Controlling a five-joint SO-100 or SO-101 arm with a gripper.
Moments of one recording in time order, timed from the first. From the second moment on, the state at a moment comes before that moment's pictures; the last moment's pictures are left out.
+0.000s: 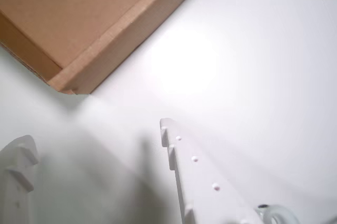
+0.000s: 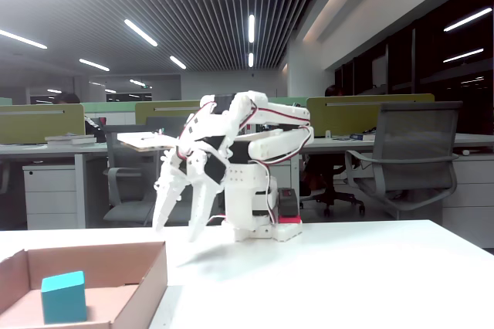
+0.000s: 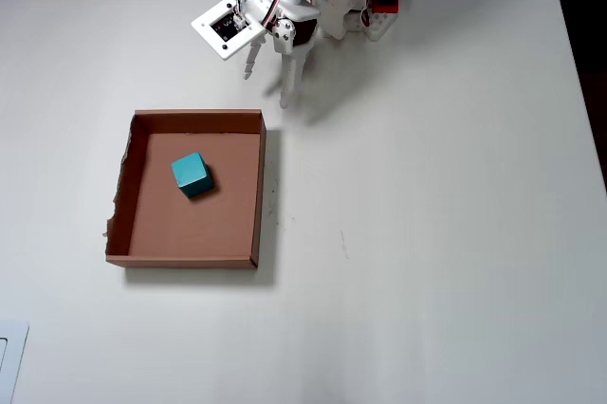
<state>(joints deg) 38.9 171.7 168.0 45.1 -59.7</state>
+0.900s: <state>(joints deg) 6.2 175.9 170.7 57.0 -54.1</state>
